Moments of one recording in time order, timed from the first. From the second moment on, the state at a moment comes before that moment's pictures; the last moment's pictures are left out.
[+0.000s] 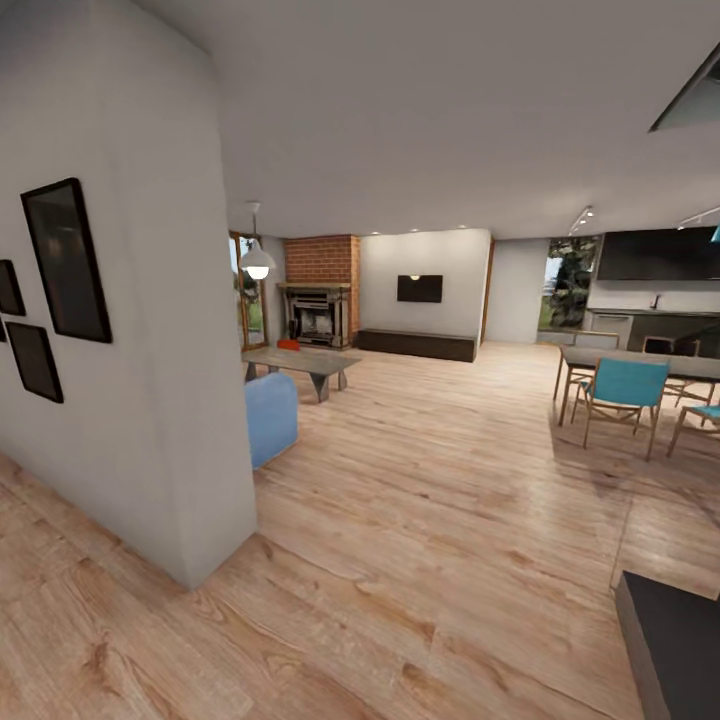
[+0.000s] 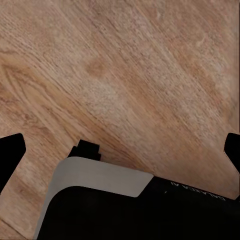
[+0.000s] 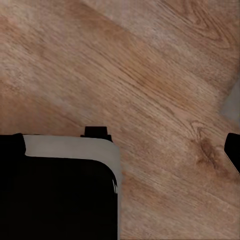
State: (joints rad) left arm -0.22 0.01 -0.02 0.00 0.35 -0.03 0.02; right arm -0.10 -0.02 0.08 0.03 -0.02 -0.18 -0.10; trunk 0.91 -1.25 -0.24
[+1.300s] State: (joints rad) left arm -0.22 0.01 -0.02 0.00 0.35 -0.03 0.02; right arm -0.10 -0.02 0.08 0.03 -0.02 -0.18 -0.10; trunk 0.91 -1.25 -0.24
